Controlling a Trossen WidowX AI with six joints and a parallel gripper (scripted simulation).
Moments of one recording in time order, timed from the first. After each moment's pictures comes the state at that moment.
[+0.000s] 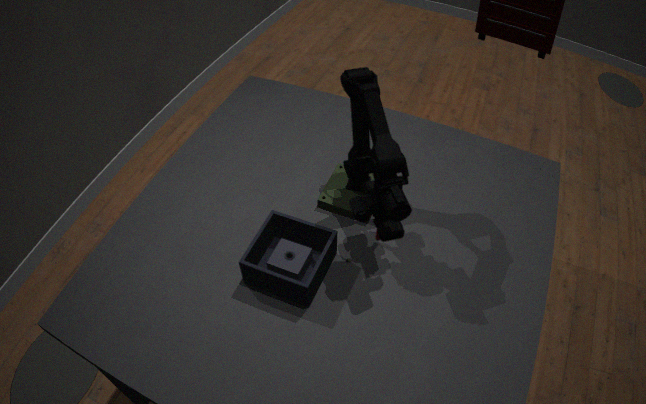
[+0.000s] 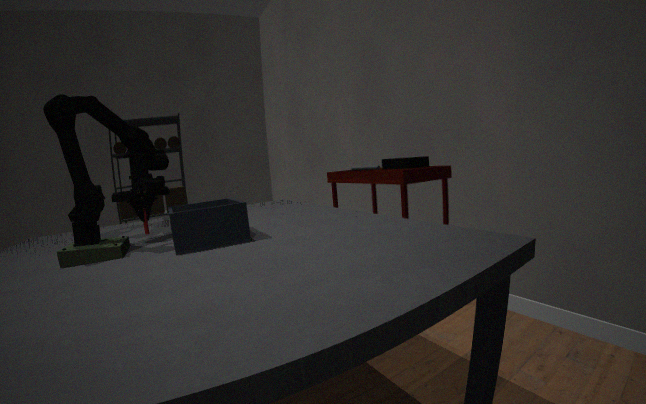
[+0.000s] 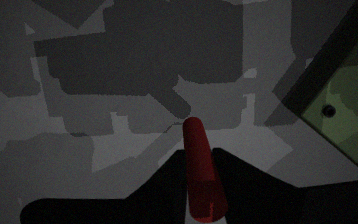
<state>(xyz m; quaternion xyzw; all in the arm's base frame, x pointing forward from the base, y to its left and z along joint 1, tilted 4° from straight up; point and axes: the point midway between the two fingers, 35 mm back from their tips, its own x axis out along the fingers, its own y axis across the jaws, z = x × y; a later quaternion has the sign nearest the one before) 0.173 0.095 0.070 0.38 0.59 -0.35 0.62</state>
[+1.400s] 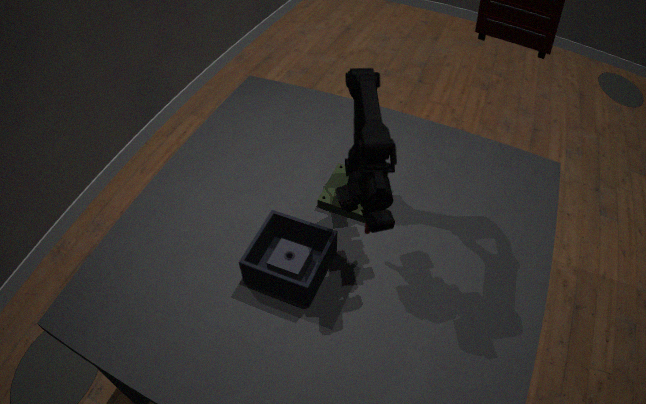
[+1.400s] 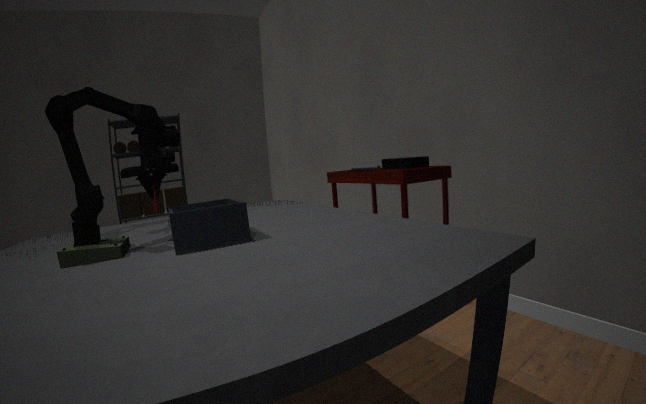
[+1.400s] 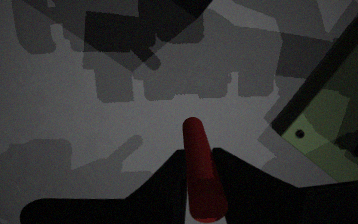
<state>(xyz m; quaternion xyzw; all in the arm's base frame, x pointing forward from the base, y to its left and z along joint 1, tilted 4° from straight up) 0.205 0.065 0.140 0.38 0.59 -0.34 0.63</state>
